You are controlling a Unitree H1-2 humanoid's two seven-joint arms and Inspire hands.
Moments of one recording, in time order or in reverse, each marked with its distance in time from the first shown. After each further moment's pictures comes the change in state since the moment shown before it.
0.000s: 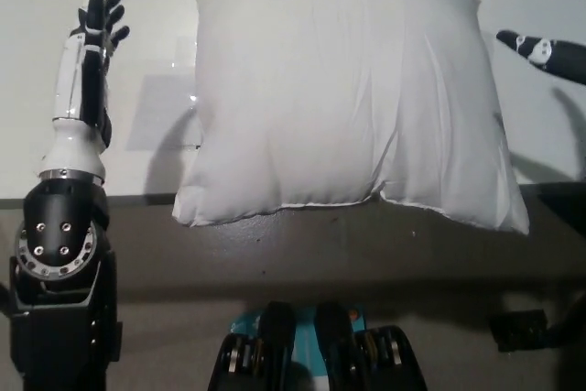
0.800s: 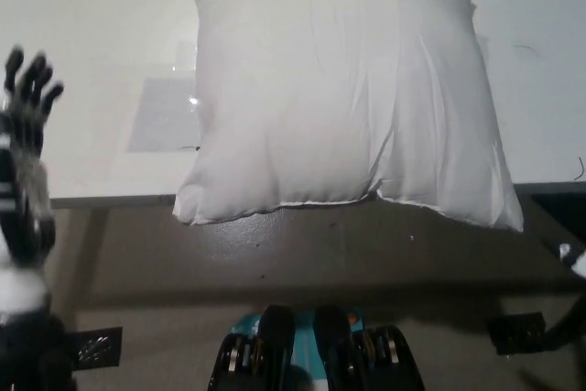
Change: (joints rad) left_arm 0.301 -0.016 0.023 -0.389 -0.084 -0.234 -0.025; right_arm 0.592 0.026 -0.059 -0.258 0.053 -0.329 -0.024
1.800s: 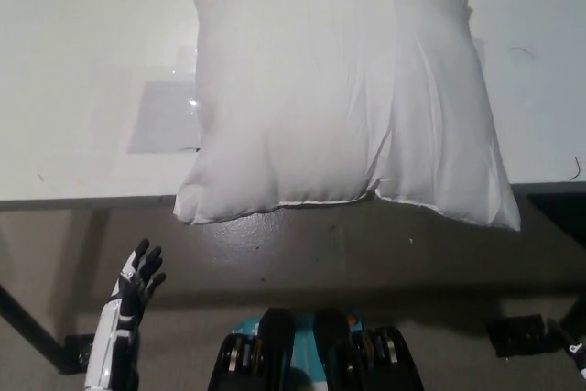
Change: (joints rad) left_arm 0.410 -0.041 -0.167 0.329 0.000 -0.225 -0.020; right_arm 0.368 -0.049 0.161 0.219 -0.122 -0.086 0.000
